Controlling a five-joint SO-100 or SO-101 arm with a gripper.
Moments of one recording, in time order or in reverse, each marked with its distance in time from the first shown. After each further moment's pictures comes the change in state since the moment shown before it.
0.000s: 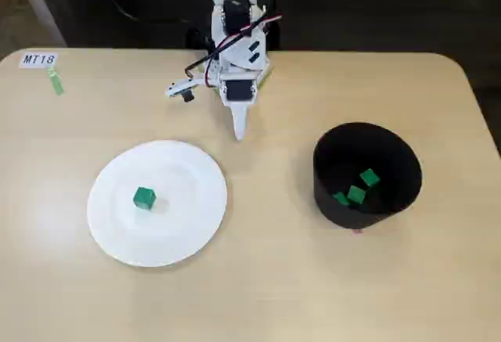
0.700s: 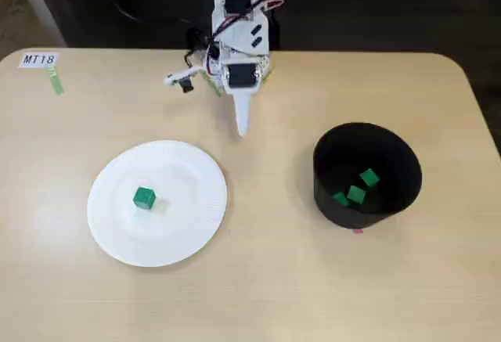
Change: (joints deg) arm -1.1 -14.1 -20.6 -1.8 -4.1
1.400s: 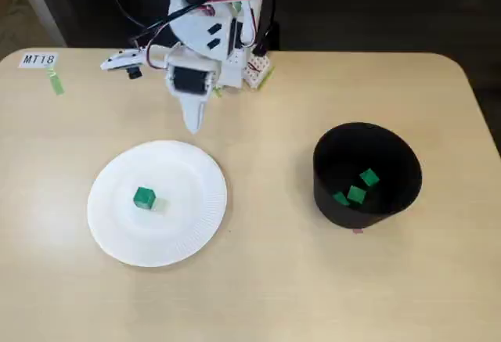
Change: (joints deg) arm 20.4 -62.5 -47.5 7.9 -0.6
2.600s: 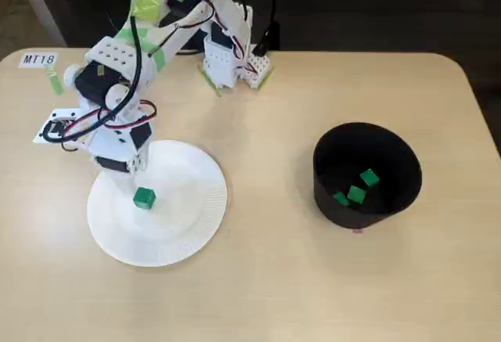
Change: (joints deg) arm 12.3 -51.2 -48.3 15.9 -9.9
